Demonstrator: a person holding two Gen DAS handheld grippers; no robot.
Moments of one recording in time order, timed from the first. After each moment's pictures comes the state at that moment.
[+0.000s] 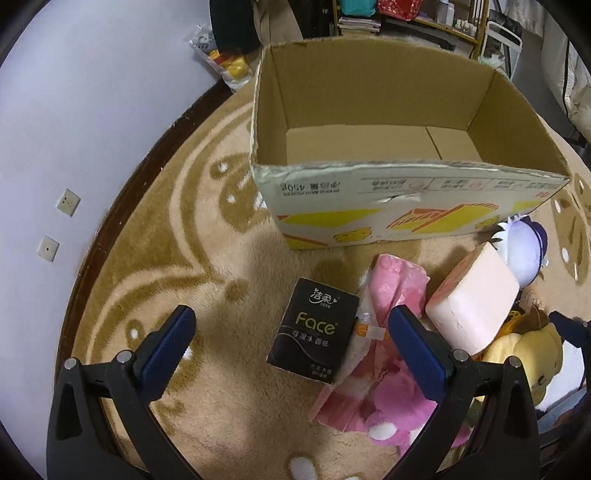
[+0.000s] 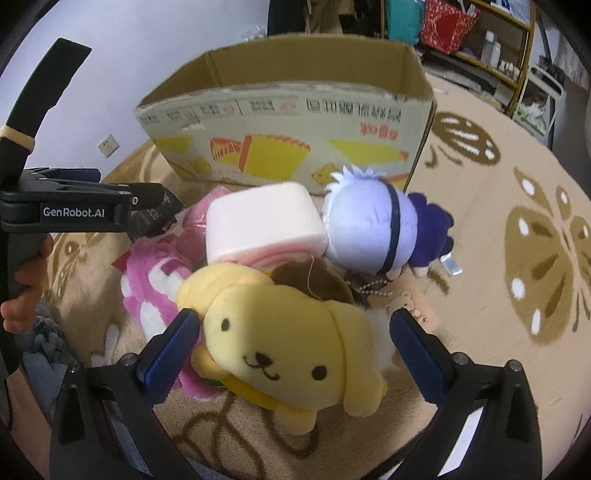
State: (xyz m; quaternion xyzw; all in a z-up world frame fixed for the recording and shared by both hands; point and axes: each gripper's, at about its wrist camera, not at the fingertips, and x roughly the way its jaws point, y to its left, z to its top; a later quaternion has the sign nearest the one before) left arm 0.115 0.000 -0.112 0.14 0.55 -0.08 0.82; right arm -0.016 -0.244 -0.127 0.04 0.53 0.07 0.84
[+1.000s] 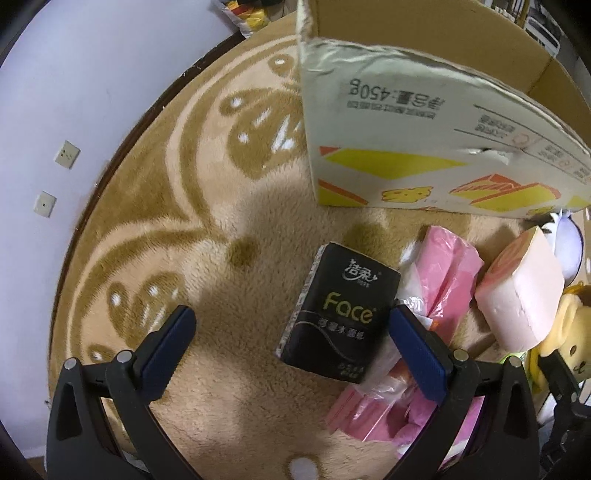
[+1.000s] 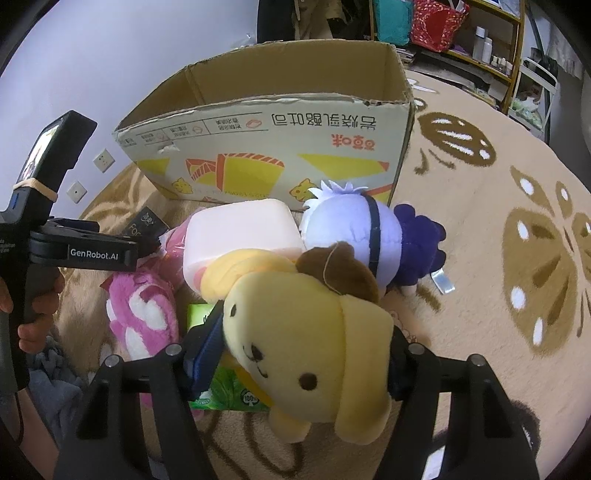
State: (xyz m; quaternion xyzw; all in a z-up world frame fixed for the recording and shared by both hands) left arm 0.137 0.022 -0.156 0.11 0.62 -0.04 0.78; right arm -0.004 -0.260 -0.128 0.06 0.51 0.06 0.86
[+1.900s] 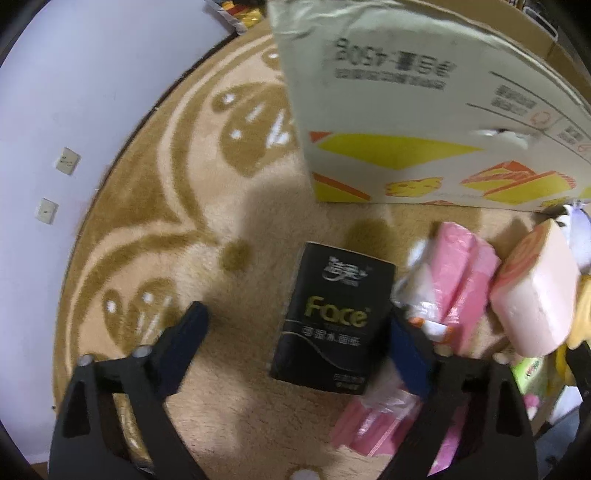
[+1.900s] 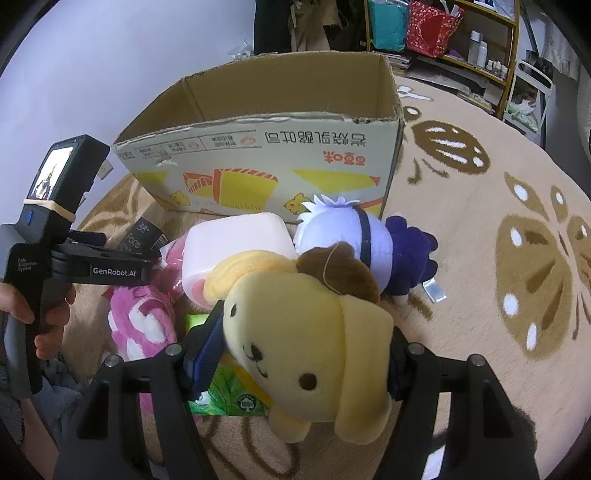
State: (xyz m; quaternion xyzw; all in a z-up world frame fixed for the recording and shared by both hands) left arm 0.128 -0.002 -0.164 0.13 0.62 -0.04 0.77; right arm -0.003 -0.265 -0.120 0.06 0.50 0.05 0.86
